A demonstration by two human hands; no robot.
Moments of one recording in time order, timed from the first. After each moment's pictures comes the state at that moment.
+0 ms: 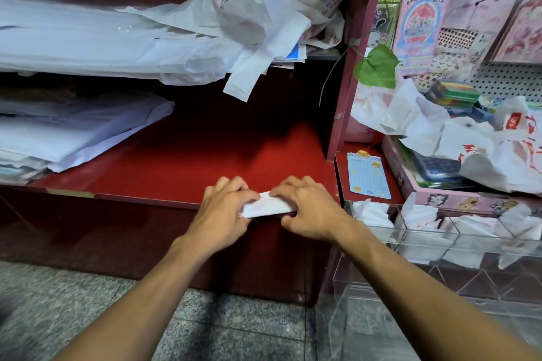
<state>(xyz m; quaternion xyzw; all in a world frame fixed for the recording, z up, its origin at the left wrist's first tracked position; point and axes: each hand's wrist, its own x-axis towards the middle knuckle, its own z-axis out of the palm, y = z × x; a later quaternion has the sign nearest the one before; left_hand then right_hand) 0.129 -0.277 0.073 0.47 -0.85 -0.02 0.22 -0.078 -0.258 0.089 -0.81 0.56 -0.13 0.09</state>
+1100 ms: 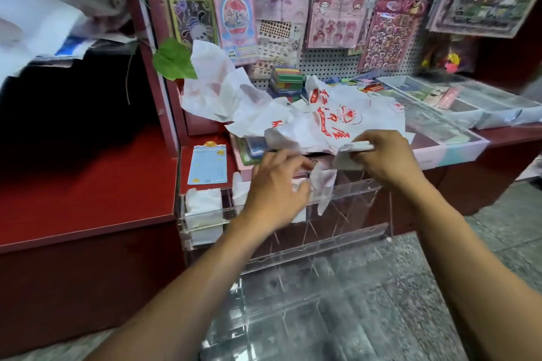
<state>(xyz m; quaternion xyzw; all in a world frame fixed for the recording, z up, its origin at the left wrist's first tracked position) -0.203 -0.159 0.125 0.28 -0.88 -0.20 0.33 -0.391 -0.077 0.176 -0.46 0.82 -0.35 0.00</state>
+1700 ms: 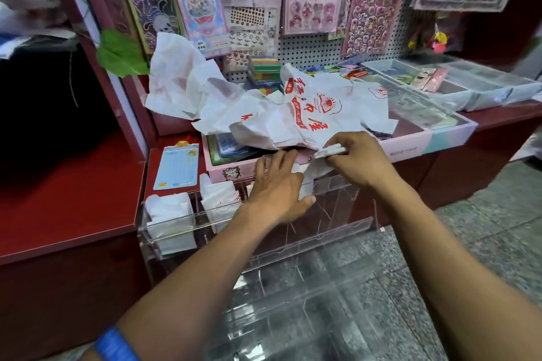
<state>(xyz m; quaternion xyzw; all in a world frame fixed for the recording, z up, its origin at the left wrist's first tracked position) -0.278 -0.172 0.093 0.27 -0.96 0.00 0.07 -0.418 -0.080 0.148 -0.49 0.79 -0.35 0.06</state>
